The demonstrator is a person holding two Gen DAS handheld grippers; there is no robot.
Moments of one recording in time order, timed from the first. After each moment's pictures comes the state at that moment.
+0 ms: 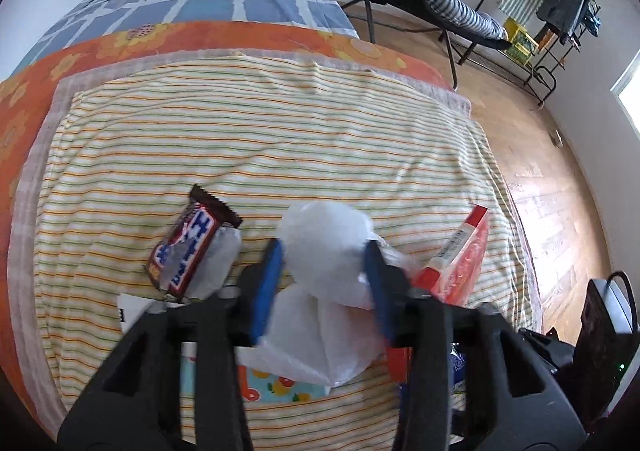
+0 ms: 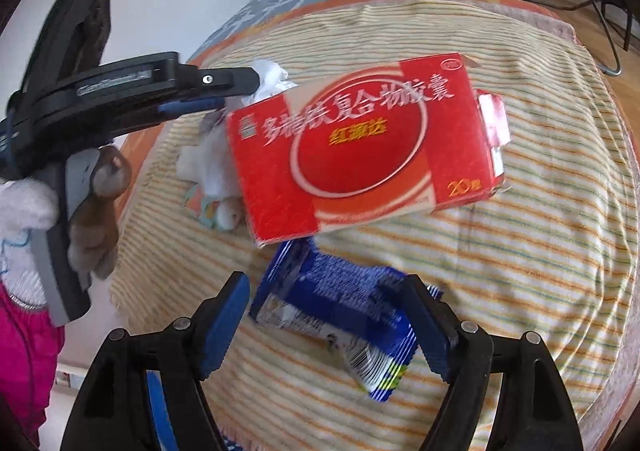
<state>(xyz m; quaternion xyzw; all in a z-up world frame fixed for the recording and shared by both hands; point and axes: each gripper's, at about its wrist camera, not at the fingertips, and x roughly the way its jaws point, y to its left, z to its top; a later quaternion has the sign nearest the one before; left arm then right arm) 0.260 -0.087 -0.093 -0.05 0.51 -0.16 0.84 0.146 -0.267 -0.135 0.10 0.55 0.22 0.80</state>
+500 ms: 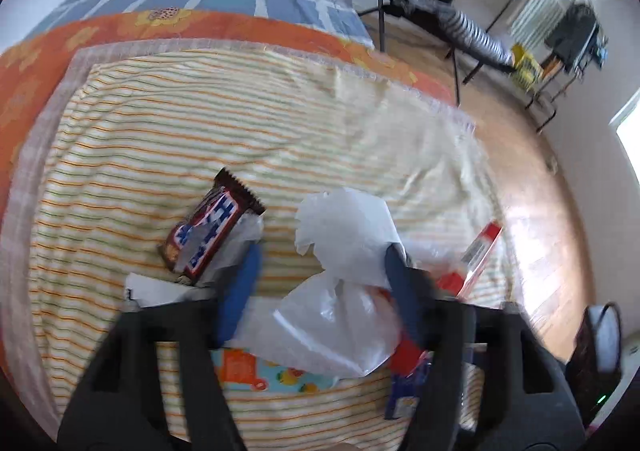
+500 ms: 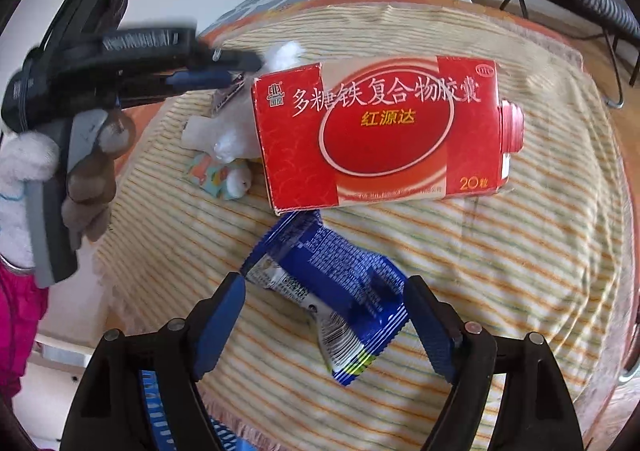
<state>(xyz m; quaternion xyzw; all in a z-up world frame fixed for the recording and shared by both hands) 0.256 -0.064 -0.094 -0.11 0.50 -0.16 0.84 0.128 -0.255 -0.128 0.03 0.54 0.21 0.81</state>
